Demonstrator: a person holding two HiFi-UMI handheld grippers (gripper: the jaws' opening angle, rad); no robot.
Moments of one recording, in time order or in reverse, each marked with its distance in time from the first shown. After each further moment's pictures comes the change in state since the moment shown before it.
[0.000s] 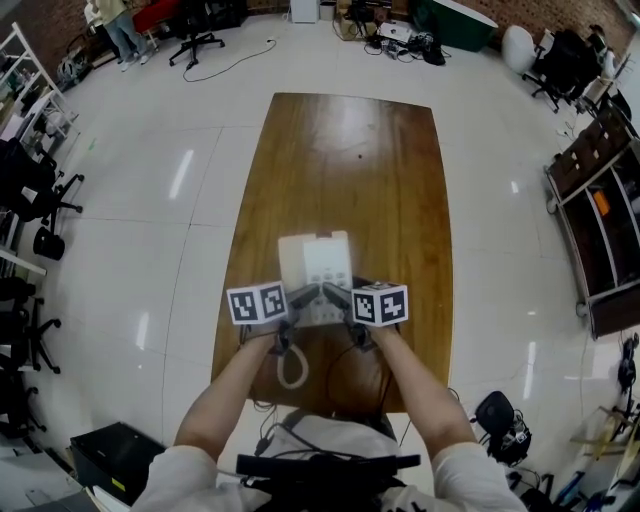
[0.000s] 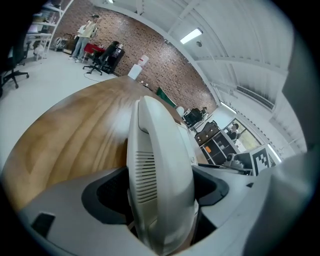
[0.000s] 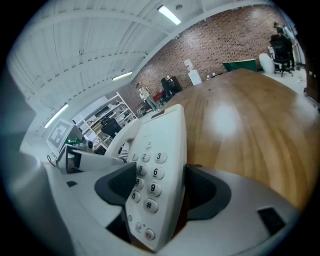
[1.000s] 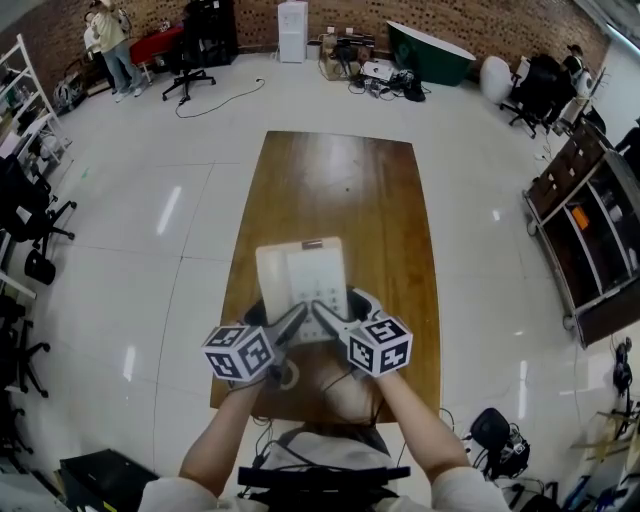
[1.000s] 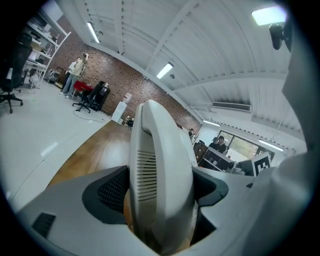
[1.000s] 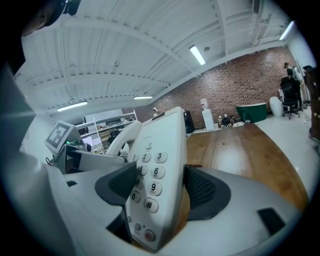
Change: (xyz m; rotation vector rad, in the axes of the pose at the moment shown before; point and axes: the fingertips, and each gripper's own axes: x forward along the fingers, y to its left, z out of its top) left arm -0.112 -0.078 0.064 0.168 -0.377 -0.104; right arm -0.090 0.096 0.068 -0.279 -0.372 -0.026
